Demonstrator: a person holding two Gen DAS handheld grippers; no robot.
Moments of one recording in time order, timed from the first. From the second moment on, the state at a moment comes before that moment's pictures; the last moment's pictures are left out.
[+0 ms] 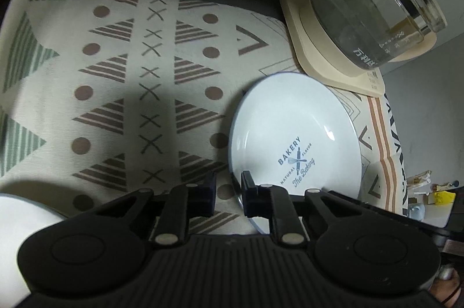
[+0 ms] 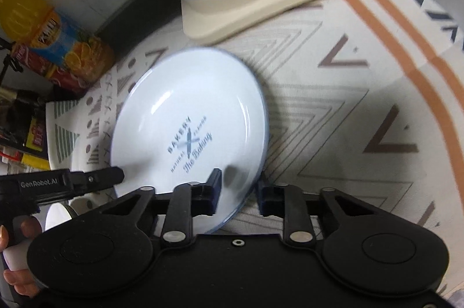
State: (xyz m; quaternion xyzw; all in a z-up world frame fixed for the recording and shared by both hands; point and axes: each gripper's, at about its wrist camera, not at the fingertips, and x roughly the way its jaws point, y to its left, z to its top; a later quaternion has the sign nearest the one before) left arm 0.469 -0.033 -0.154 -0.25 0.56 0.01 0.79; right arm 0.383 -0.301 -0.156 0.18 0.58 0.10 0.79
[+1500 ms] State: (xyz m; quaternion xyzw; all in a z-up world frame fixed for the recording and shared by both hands) left arm 0.433 -0.004 -0.054 -0.23 0.46 -0.05 0.86; right arm 0.347 -0.266 -0.039 0.17 0.45 0.11 0.87
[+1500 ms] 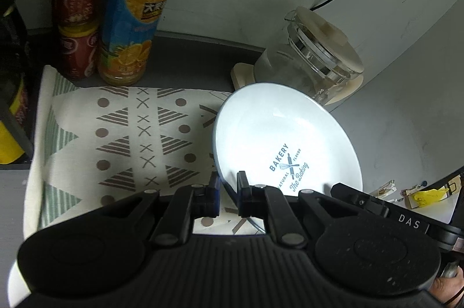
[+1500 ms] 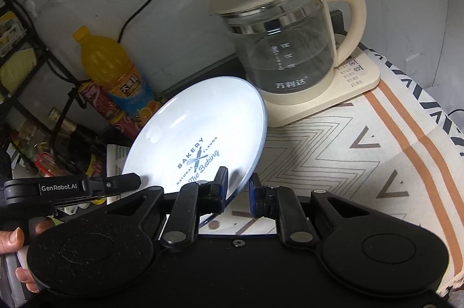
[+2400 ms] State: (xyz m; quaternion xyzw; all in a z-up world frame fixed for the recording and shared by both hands) left arm 0.342 0.082 -0.048 -0.22 0.44 -0.07 0.87; right arm 0.265 -0.162 -0.029 0.14 0.44 0.11 0.88
